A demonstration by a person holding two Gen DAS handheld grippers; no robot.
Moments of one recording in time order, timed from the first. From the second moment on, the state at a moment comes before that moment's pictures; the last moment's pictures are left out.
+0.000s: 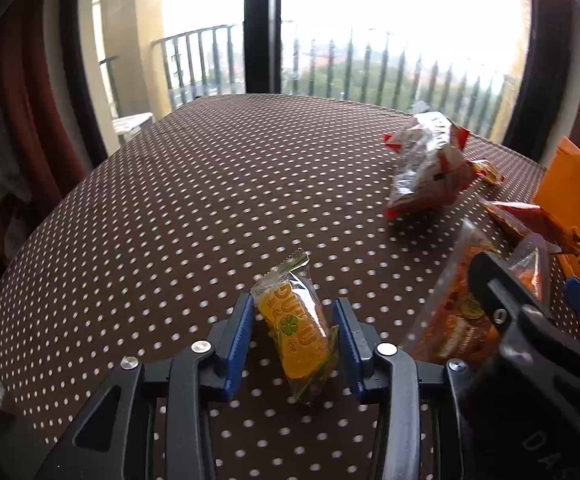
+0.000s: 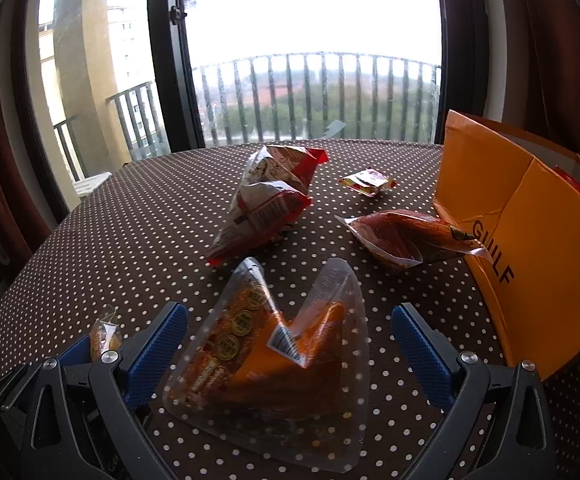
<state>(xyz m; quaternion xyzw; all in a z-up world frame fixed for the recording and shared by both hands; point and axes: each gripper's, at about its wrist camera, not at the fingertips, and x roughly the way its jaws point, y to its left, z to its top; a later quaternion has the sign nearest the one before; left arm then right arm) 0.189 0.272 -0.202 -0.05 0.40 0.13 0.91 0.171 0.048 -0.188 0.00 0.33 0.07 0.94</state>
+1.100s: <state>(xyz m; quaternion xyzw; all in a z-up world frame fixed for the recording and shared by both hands) 0.190 0.241 -0.191 -0.03 0.40 0.06 0.91 0.189 0.045 -0.194 0.01 0.41 0.10 0.91</state>
